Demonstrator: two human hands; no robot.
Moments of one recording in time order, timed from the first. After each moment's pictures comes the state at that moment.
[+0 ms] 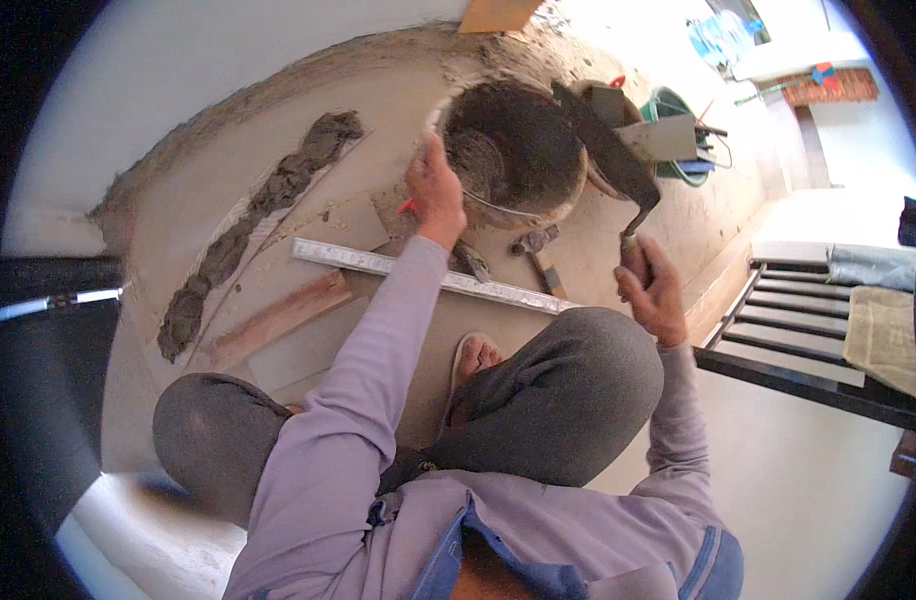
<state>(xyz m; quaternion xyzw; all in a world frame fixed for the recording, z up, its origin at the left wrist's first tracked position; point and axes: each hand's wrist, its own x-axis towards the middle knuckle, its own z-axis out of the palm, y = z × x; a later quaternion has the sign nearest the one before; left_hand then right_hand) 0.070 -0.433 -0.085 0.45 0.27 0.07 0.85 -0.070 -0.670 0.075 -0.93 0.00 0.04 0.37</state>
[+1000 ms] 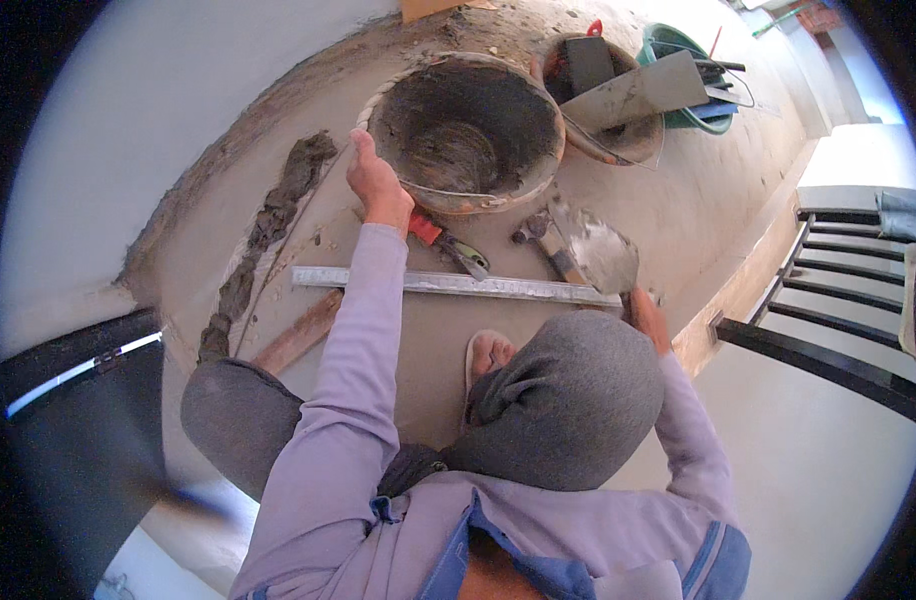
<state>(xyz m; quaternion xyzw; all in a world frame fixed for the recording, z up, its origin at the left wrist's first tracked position) 0.116 -0.416 -0.103 0.41 0.27 0.11 0.86 -0.166 -0.780 -0.075 -0.97 0.07 0.13 0.19</state>
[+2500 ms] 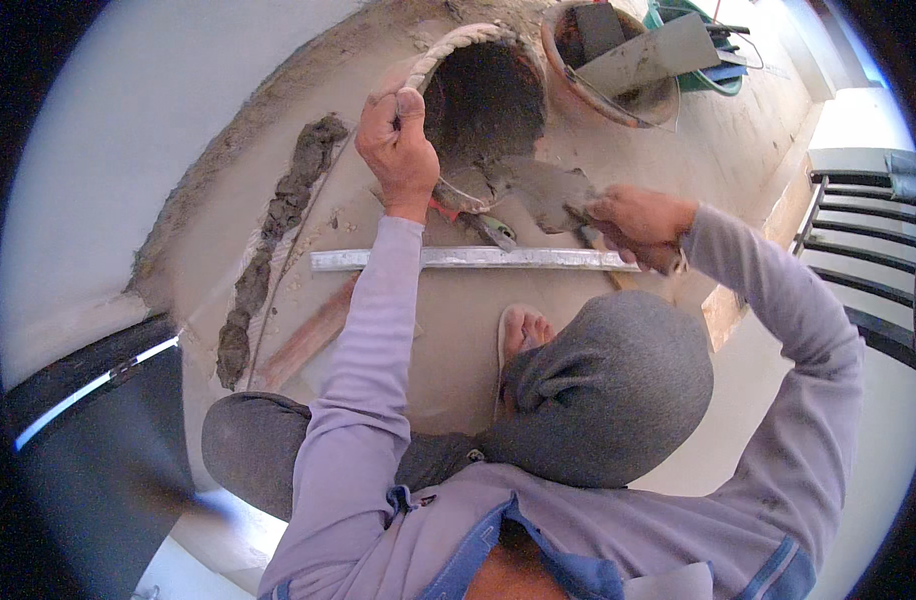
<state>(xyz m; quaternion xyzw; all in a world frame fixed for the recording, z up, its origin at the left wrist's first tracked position) 0.083 -0.405 -0.040 0.75 -0.04 0.27 0.61 -0.001 -0.665 0.040 -0.82 -0.06 0.48 0.31</state>
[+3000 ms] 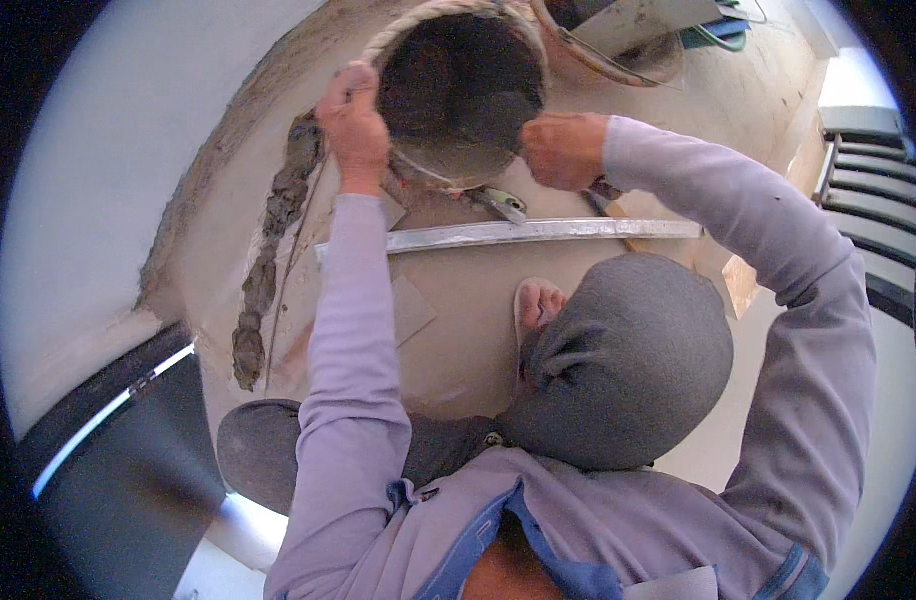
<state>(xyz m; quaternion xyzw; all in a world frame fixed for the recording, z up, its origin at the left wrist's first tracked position) 0.118 -0.368 -0.066 0.77 -0.11 0.20 0.60 0.053 -0.610 -0.011 -0.84 -0.46 0.27 -0.06</state>
